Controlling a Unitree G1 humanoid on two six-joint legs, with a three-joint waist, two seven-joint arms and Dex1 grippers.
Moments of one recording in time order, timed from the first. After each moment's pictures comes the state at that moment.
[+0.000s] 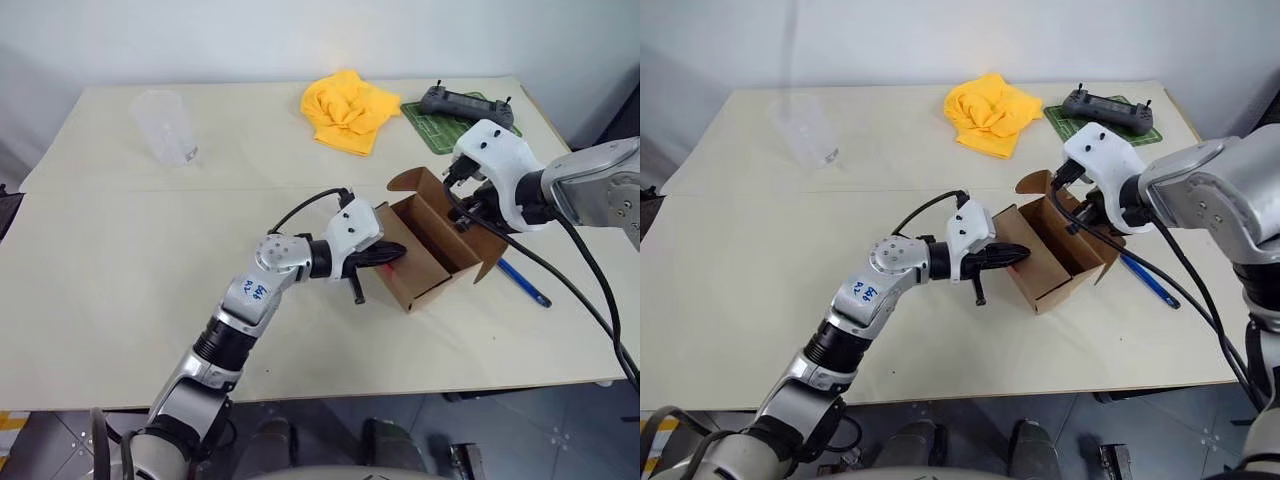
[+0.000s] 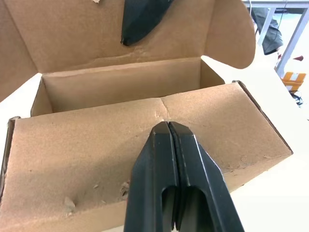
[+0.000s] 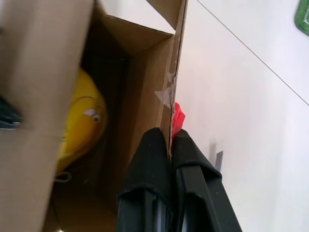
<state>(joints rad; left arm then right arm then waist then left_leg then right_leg) -0.70 0.19 -0.31 -0.01 -0.15 0.45 -0.75 -1.15 -1.04 0.35 -0.25 0.69 1.56 0.47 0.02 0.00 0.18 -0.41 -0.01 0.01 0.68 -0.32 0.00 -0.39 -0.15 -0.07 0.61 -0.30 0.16</state>
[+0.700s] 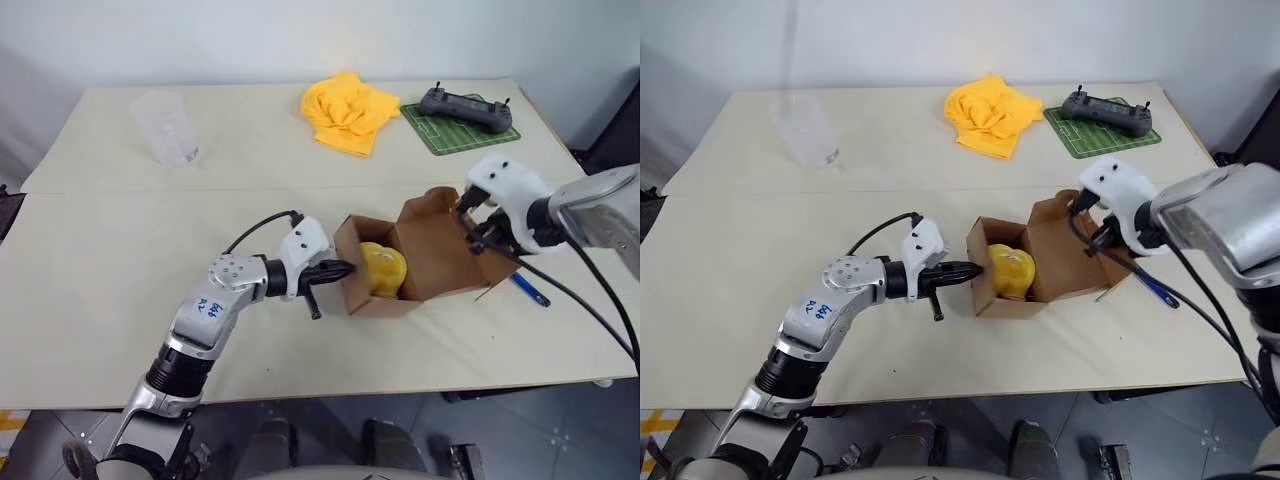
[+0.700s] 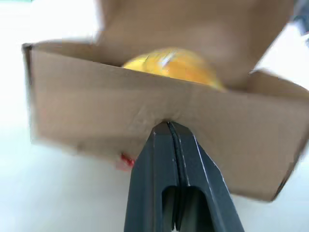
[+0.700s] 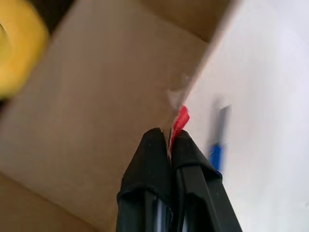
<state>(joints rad) -0.52 0.36 -0.23 -0.14 -0.18 0.66 -0.72 -1.00 -1.04 0.38 -0.31 0.55 1.58 0.61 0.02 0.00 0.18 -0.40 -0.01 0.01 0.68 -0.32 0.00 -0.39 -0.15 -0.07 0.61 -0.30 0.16</state>
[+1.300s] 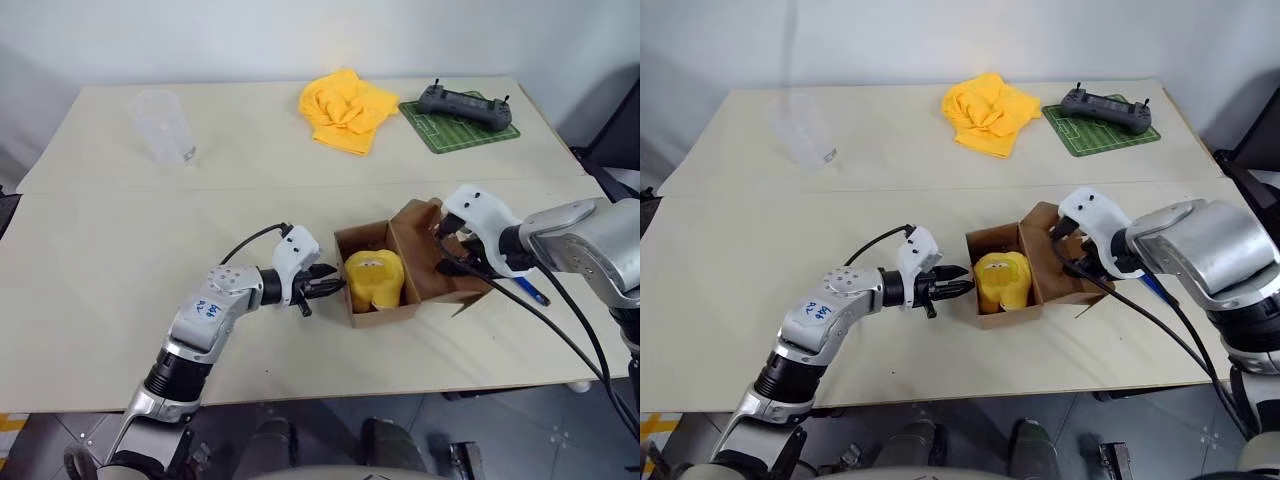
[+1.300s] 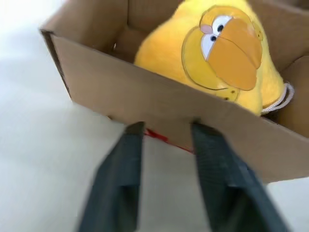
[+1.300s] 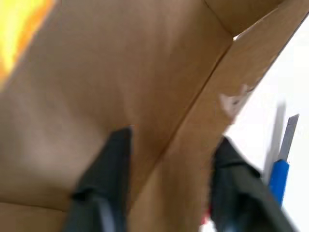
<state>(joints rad) -0.51 0.37 -0.19 -0.18 -0.24 0.76 -0.72 -0.82 -1.02 0.26 -0.31 0.52 1.42 0.65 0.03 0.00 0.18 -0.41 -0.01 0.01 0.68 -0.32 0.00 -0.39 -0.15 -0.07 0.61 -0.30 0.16</state>
